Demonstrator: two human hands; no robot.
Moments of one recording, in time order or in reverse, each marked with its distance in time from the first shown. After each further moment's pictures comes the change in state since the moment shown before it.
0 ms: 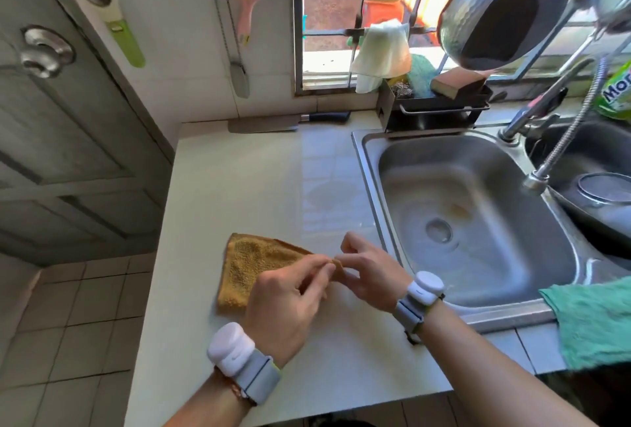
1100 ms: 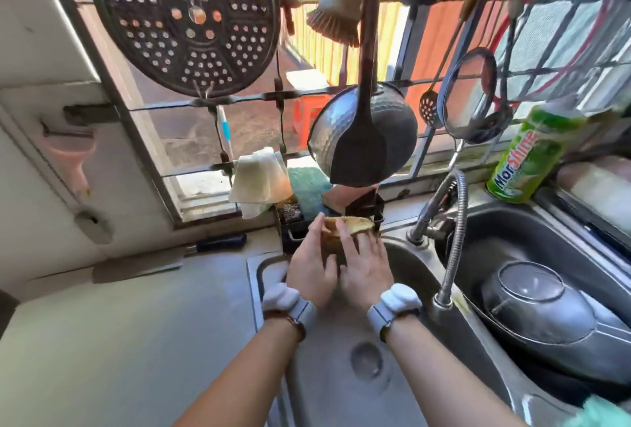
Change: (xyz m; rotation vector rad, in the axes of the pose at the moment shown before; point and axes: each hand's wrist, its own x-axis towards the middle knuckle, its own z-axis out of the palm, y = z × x) left_hand 0.291 0.065 0.251 0.012 -0.123 0.072; right_hand 0.072 0.234 -0.155 -0.364 0.415 0.525
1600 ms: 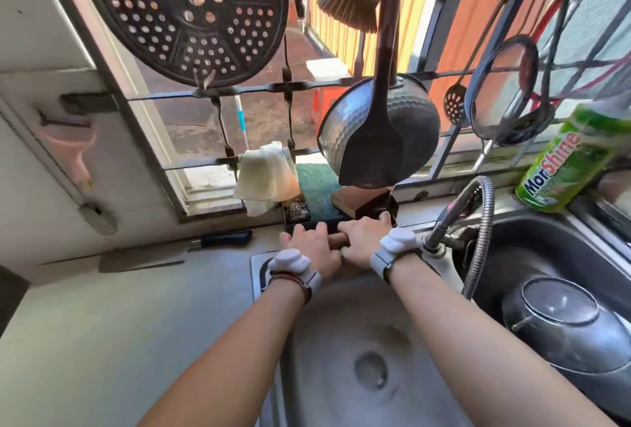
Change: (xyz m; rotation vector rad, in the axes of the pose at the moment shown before) left_hand 0.061 -0.012 0.005 0.693 -0.199 -0.146; right_hand 0.098 0.019 -0.002 -0.162 -0.403 -0.142
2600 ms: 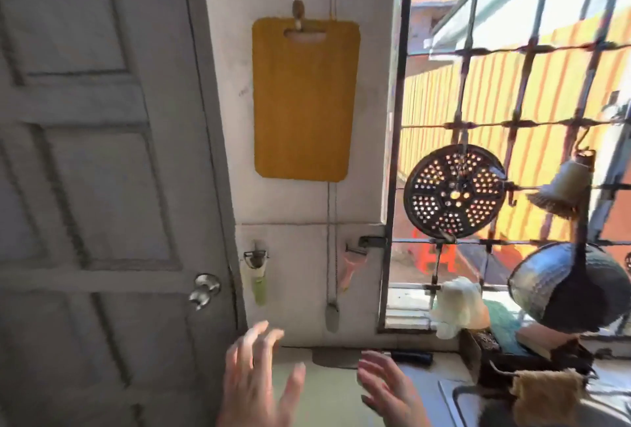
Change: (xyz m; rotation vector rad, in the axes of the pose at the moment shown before) left_hand -0.265 -0.340 -0.236 -0.144 0.847 -0.117; right_hand -0.123 -0.390 -0.045 1.671 0.123 -0.007
